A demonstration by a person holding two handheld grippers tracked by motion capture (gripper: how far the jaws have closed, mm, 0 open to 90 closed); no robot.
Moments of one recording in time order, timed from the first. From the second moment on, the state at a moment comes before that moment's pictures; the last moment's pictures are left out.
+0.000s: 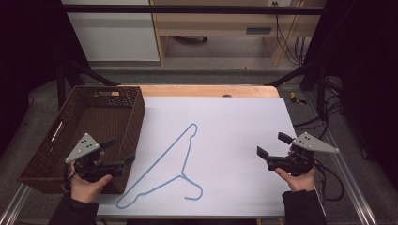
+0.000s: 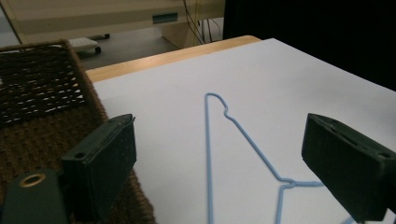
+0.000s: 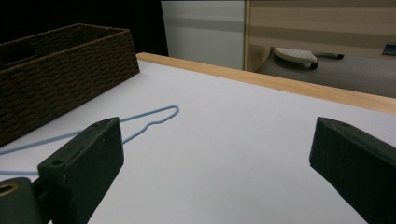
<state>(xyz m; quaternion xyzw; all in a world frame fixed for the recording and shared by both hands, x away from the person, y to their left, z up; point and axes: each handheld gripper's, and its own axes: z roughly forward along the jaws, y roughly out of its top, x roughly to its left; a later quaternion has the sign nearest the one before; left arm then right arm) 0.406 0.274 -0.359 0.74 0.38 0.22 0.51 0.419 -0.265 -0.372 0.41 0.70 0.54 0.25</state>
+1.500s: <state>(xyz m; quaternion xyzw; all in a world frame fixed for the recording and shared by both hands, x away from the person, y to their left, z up) 0.422 0.167 -0.450 0.90 0.29 0.10 0.31 0.423 -0.255 -0.377 0.40 0.71 0.53 0.24</state>
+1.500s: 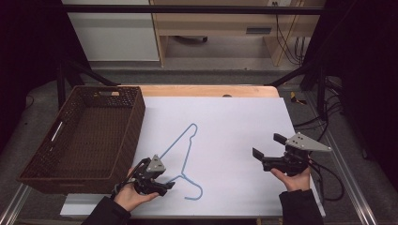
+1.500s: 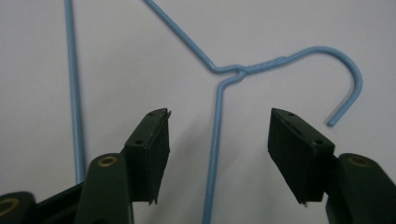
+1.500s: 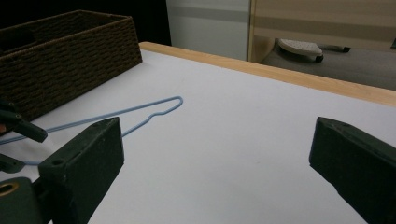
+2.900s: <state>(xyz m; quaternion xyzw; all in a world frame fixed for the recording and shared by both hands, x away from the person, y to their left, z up) 0.427 0.148 -0.458 0.93 0.27 0.12 0.24 0.428 -0.241 -0.384 0.40 0.73 0.52 0.23</state>
